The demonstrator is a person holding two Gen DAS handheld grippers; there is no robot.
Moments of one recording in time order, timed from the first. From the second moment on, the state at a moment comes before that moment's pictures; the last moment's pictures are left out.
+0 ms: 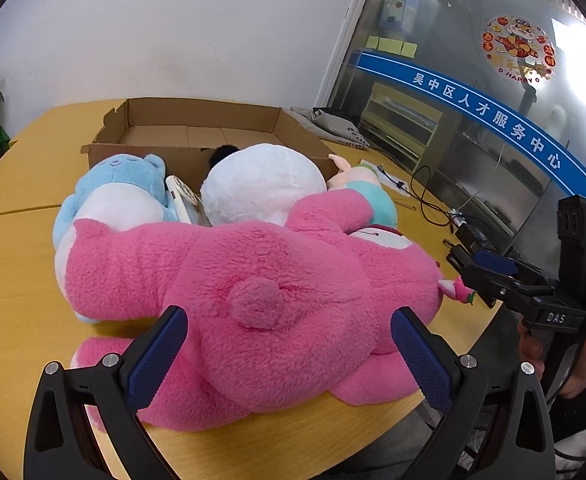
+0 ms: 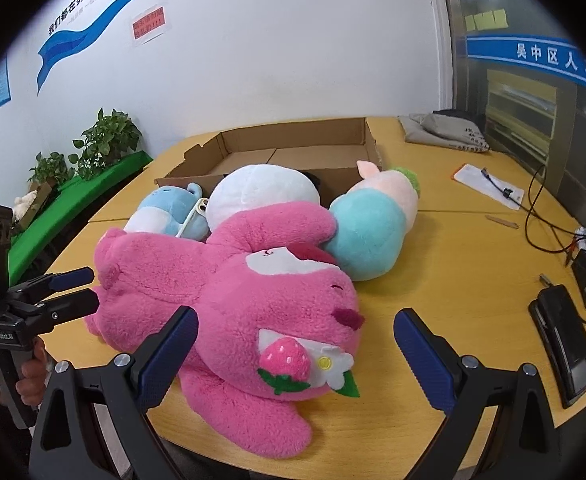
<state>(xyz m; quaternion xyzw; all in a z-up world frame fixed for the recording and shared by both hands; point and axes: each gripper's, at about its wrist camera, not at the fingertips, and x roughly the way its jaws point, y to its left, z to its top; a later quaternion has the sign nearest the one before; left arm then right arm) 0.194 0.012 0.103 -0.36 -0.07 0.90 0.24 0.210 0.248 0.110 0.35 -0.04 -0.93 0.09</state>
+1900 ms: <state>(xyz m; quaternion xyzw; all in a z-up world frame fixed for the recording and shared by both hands) -0.341 0.014 0.086 -0.48 -0.05 0.85 0.20 -0.292 0.284 0.118 0.39 -0.14 -0.90 0.13</state>
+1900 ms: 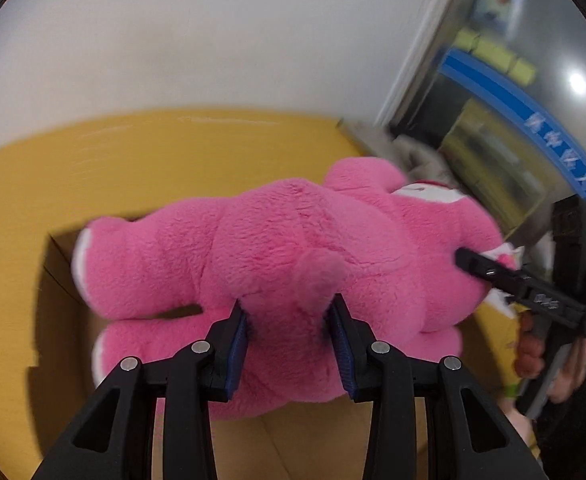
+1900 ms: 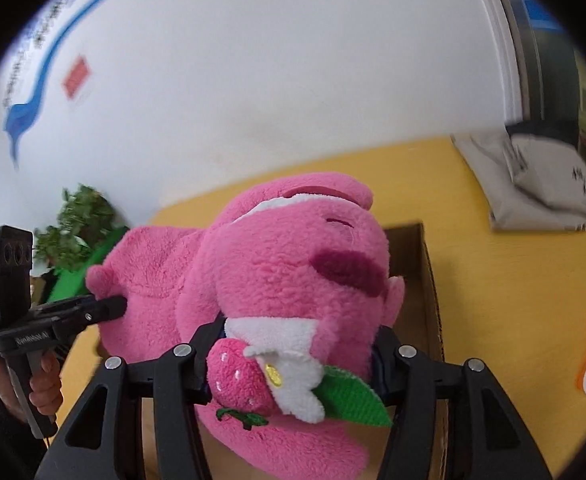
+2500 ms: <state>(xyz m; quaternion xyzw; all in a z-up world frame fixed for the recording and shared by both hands) -0.202 0.002 0.173 -0.36 0.02 0.92 0.16 -0.227 0.302 0.142 0.39 -0.10 -0.91 0.06</state>
